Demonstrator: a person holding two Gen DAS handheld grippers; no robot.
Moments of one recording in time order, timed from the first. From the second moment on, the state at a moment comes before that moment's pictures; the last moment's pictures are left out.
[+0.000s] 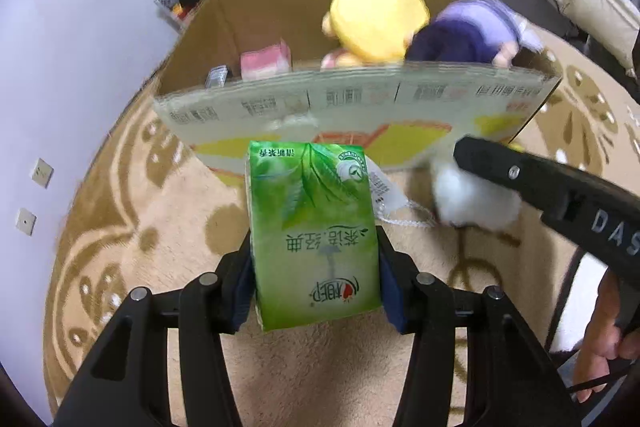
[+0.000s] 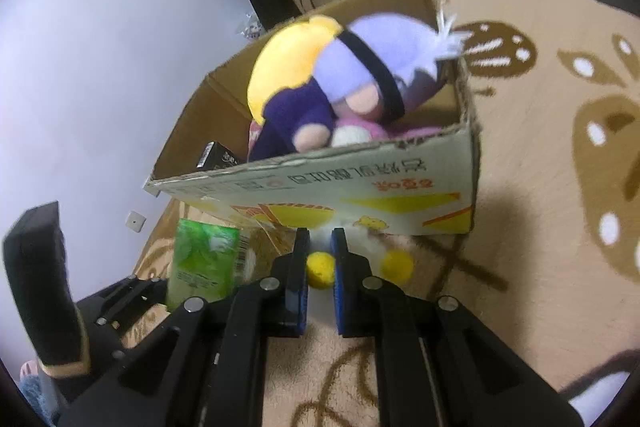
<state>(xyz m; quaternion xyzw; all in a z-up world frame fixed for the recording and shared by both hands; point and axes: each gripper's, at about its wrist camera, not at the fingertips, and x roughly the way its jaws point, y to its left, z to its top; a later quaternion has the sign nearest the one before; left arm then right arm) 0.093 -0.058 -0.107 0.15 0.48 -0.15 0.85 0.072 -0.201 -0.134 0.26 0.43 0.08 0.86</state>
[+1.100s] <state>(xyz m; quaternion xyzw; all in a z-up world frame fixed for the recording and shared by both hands) 0.117 -0.033 0.005 0.08 0.31 -0.11 0.94 0.052 -0.199 0.039 0.20 0.21 0.10 0.95</state>
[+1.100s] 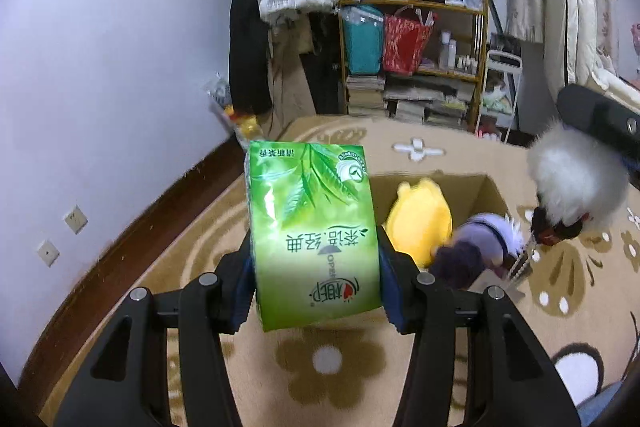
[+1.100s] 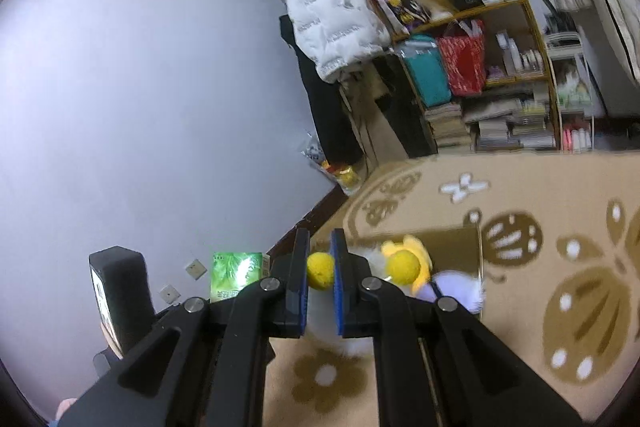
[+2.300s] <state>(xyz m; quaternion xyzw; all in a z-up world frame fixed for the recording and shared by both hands) 0.178 -0.022 -0.023 0.09 0.33 -0.08 0.94 0.117 -0.185 -0.022 0.19 0.32 0.09 0.92</state>
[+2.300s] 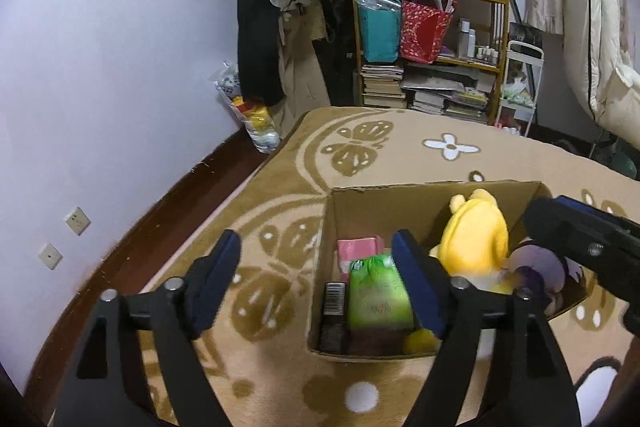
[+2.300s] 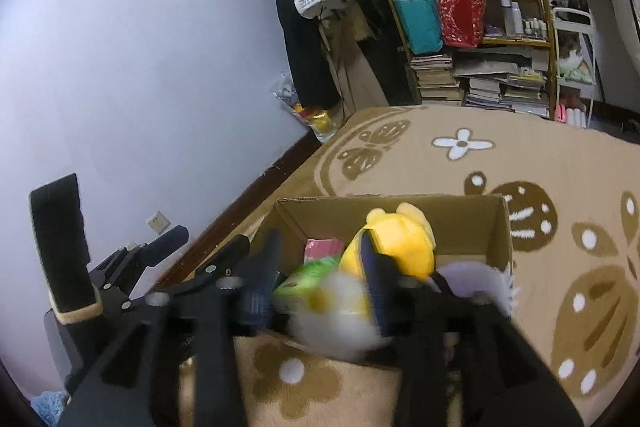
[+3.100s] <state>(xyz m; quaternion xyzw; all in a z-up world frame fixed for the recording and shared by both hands) 0.096 0.022 0.049 0.08 0.29 -0.08 0.95 0.034 -0.199 0.037 0.11 0.31 0.02 0.94</state>
